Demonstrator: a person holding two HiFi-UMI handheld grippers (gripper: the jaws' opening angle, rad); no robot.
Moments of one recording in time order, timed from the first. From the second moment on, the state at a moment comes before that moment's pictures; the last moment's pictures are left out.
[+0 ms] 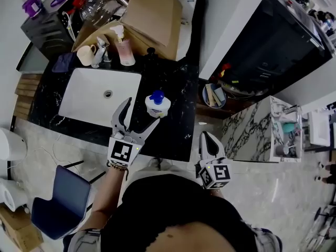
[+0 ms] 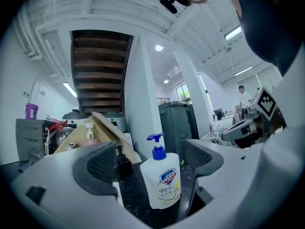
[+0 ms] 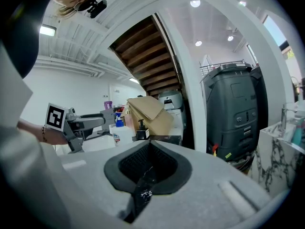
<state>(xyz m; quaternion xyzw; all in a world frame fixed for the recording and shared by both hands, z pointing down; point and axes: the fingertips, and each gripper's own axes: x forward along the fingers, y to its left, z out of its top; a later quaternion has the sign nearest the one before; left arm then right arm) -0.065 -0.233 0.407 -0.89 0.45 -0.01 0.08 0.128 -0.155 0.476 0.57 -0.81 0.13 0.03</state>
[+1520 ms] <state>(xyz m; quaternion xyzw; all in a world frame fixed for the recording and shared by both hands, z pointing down) -0.194 -0.157 0.424 -0.77 0.63 -0.01 -0.01 0.105 -0.166 0.468 0.53 -0.84 0.10 0.05</state>
